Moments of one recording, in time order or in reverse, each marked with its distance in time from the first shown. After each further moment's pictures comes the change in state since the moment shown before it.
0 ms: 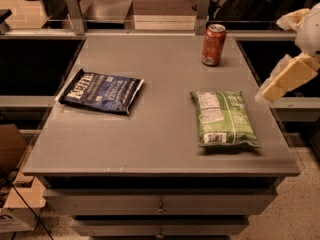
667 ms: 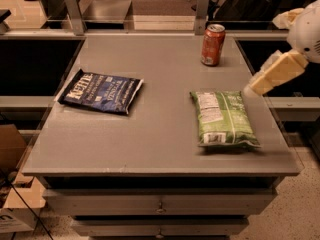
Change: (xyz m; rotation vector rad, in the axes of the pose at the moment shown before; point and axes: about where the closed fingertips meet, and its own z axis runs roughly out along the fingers) arm -0.012 -0.014 0.015 0.028 -0.074 0.061
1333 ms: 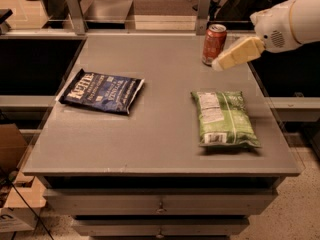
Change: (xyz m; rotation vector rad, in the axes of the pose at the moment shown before) arm -0.026 -0.059 0.074 0.032 -0.208 0.205
